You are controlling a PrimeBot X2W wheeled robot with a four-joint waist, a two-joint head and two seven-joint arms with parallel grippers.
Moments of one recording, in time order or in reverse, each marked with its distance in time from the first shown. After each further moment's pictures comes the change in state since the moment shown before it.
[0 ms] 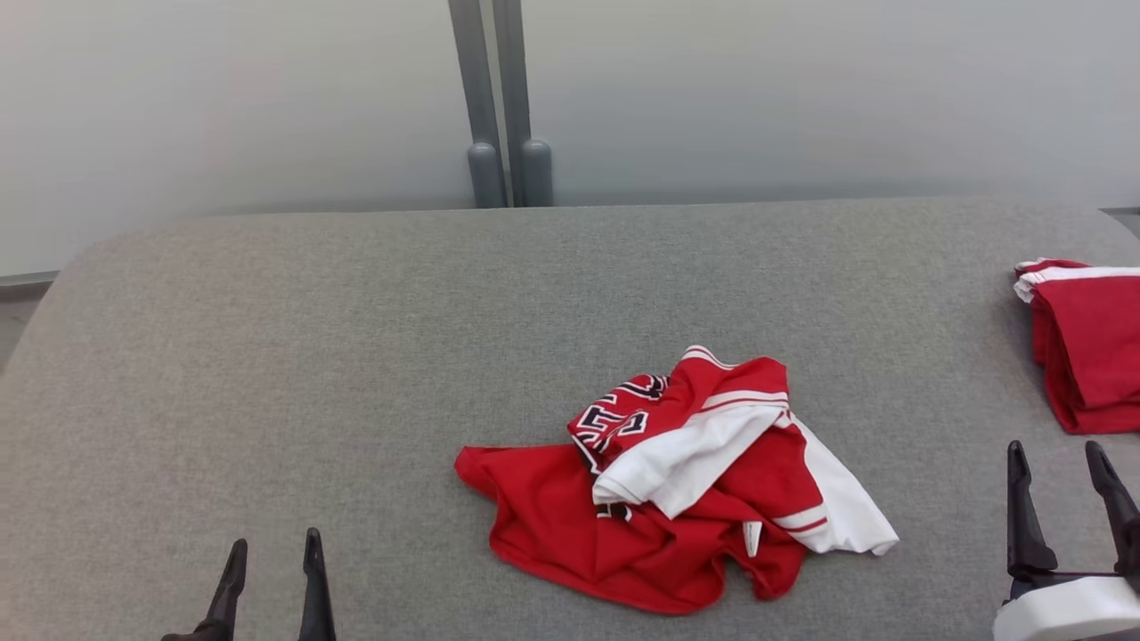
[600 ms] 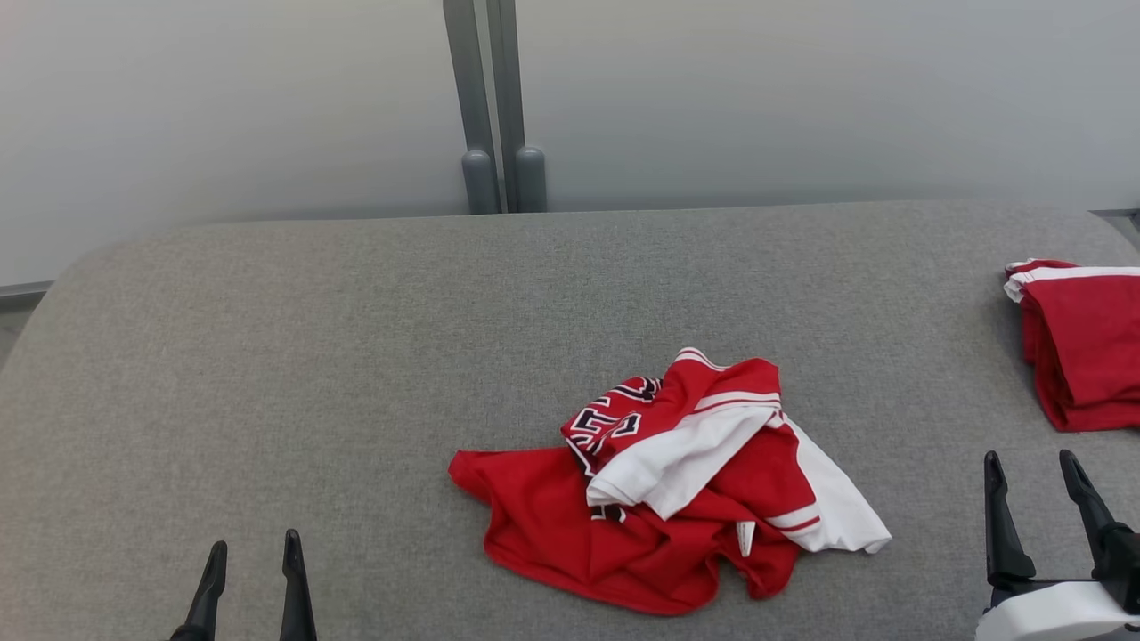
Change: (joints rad) left arm 0.017 -0.120 0.202 0.027 0.133 -0.176 0.000; right arm 0.000 0.008 0.032 0.030 -0.008 0.000 0.000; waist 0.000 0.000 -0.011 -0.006
